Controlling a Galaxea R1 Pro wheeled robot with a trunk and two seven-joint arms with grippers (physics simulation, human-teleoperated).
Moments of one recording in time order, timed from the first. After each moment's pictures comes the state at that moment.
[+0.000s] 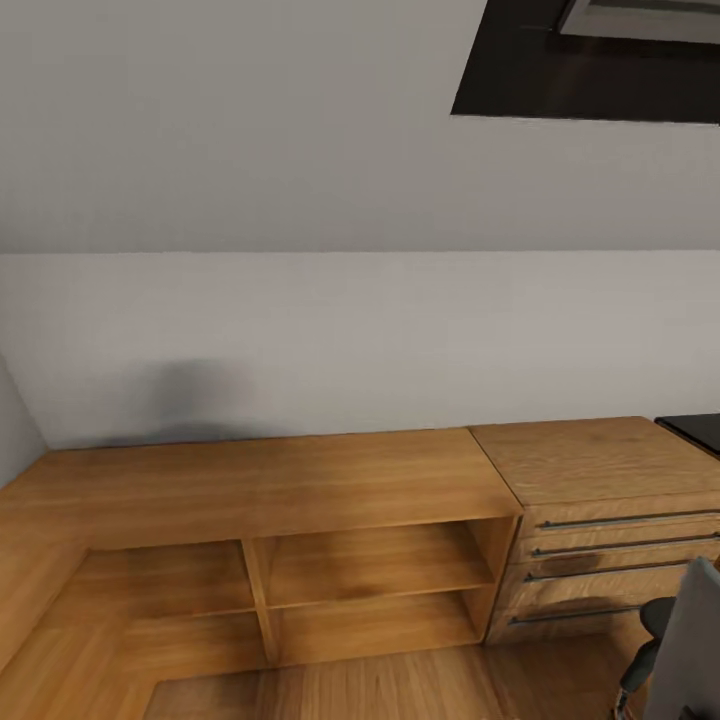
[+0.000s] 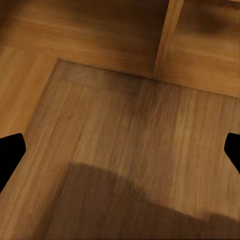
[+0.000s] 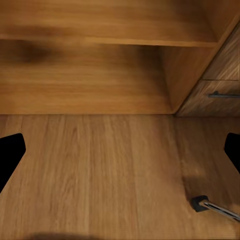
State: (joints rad) left arm -0.21 -0.02 -0.73 -0.11 0.94 -0.59 0.25; right arm -0.31 0.12 0.68 -0.02 -0.45 -0.65 -0.27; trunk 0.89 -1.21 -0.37
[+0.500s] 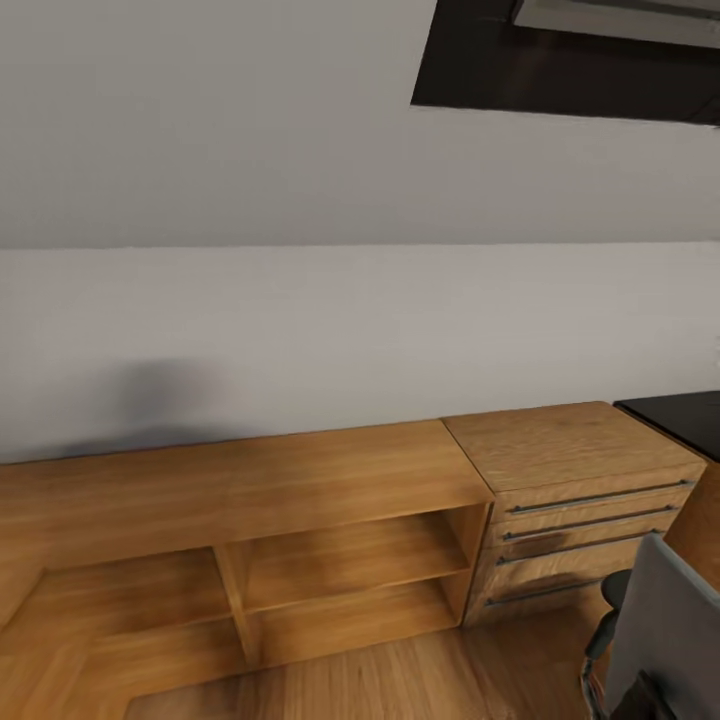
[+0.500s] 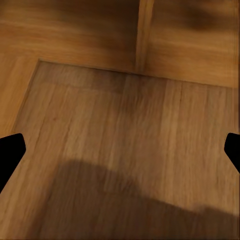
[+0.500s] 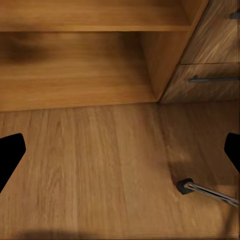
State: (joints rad) left arm -0.21 -0.02 -0.74 -0.11 0.94 -0.58 0.25; right arm -0.31 0.12 0.68 -0.02 -0.45 -0.65 -0.27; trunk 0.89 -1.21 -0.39
